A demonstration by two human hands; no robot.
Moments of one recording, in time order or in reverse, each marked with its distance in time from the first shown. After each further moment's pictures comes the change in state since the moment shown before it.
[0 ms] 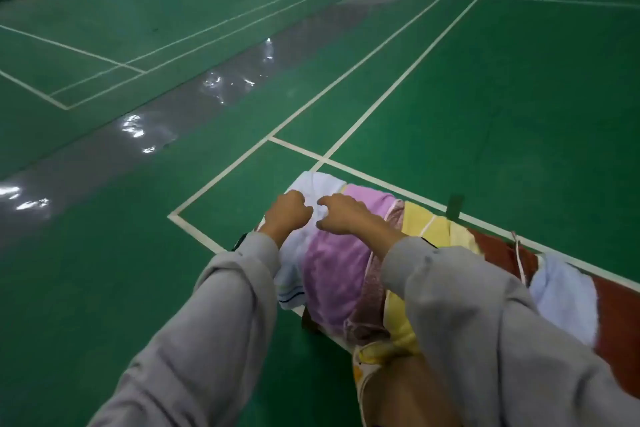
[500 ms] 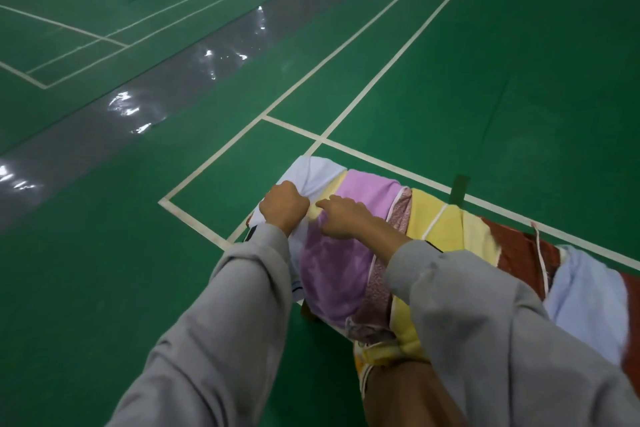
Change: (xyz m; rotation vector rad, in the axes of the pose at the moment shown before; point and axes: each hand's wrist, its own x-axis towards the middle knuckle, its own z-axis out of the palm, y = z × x) left_hand 0.033 -0.005 0.030 0.044 0.143 -0.149; right_hand 0.034 0.023 0.040 -0.058 -0.076 0.003
